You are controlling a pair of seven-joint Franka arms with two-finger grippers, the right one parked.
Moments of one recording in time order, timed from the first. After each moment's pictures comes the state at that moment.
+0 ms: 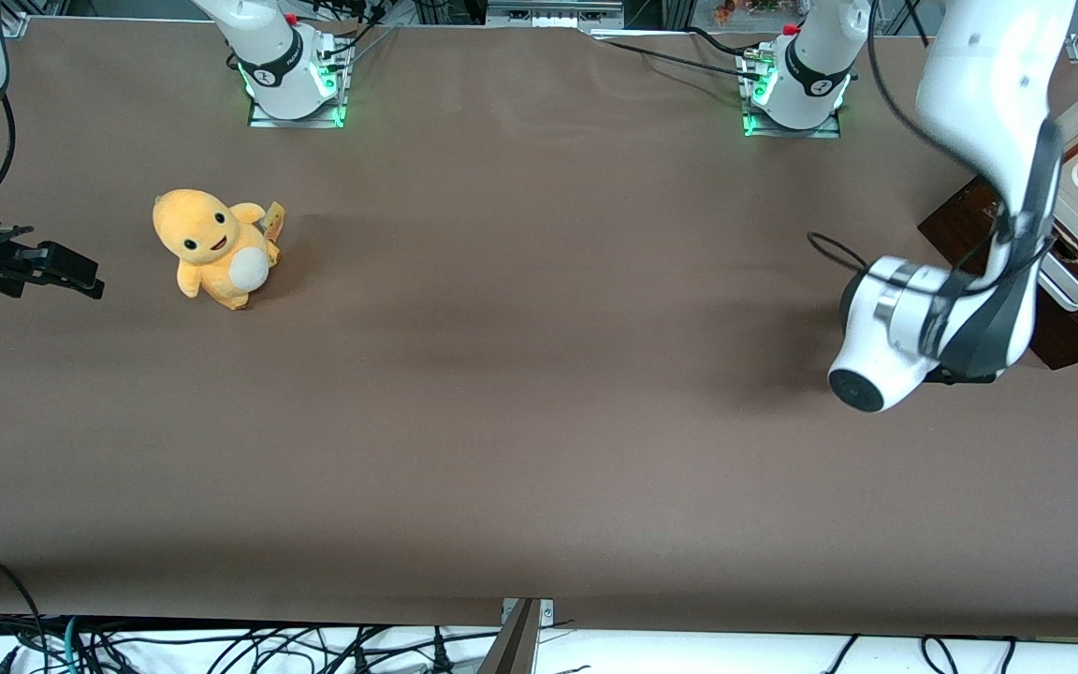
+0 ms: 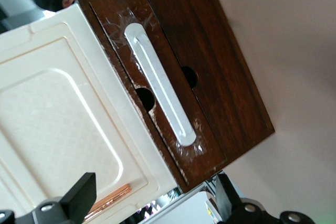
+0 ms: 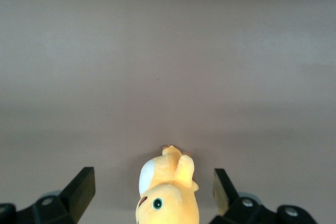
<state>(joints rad) -0.04 0.69 -0.11 -1.57 0.85 1.13 -0.52</state>
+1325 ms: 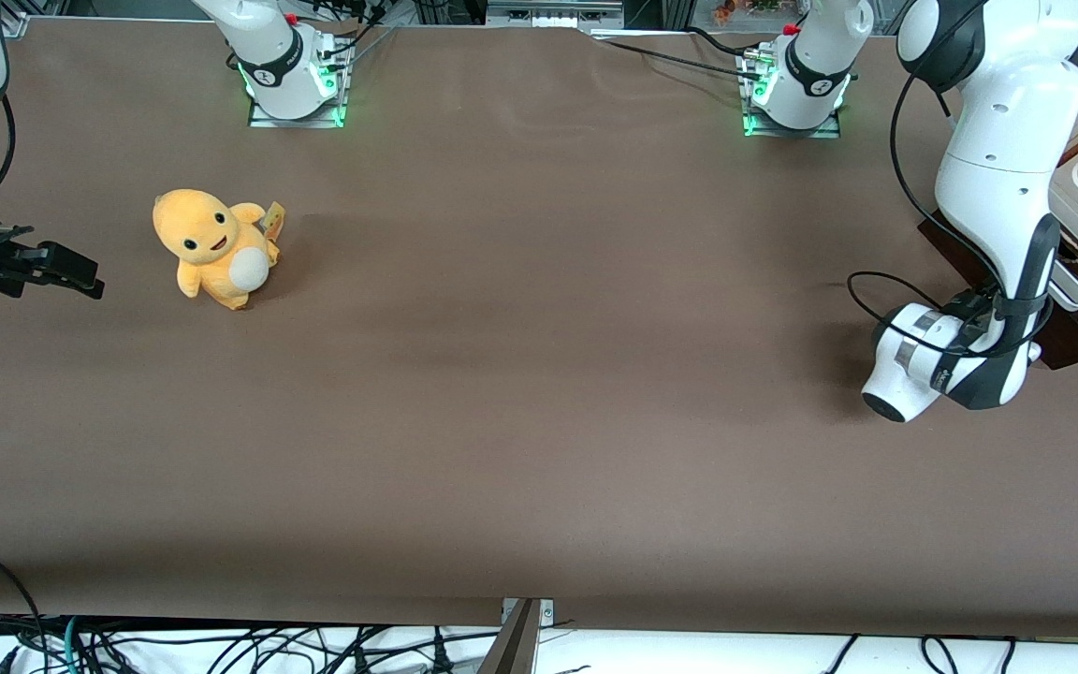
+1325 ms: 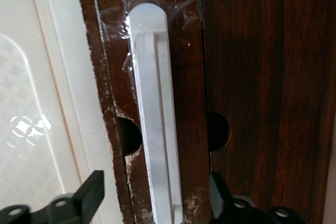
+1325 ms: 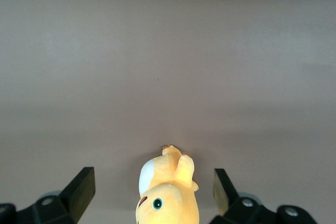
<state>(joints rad) 0.13 0.88 -0.10 -1.59 1.02 1.09 -0.97</state>
